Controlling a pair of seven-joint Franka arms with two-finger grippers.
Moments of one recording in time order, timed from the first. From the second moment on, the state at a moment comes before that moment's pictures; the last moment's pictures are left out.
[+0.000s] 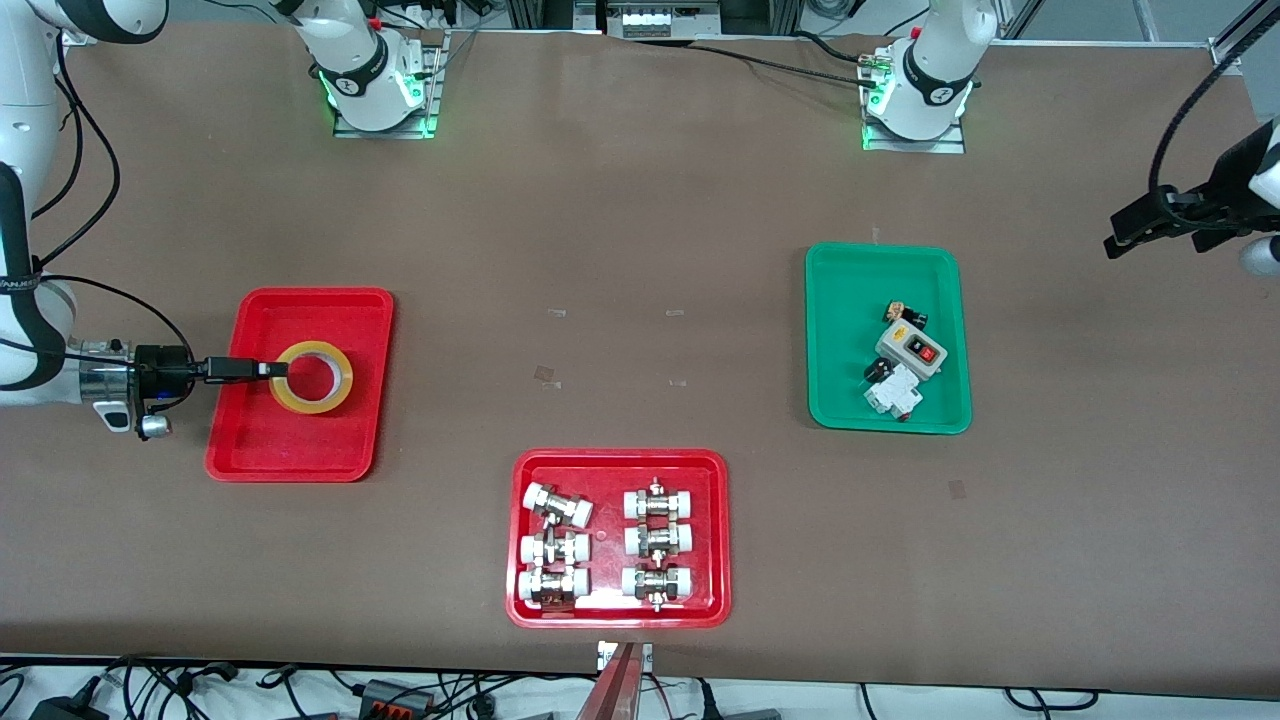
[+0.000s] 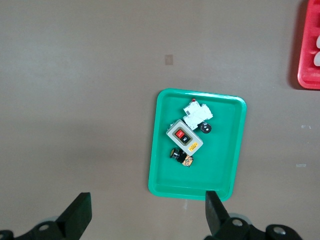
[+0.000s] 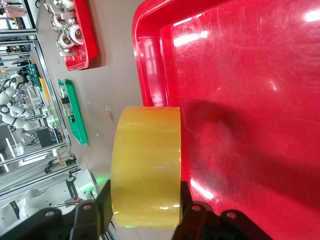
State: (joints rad) left arm 0.03 0.00 -0.02 -1.58 -0.01 1.55 -0.06; right arm -0.36 0.76 -0.01 -1.54 0.77 1.58 -0.64
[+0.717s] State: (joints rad) left arm 0.04 -0.05 -0.02 -1.57 -0.01 1.57 -0.03; right arm -0.39 0.79 -0.01 -1.54 0.76 1.58 -0.65
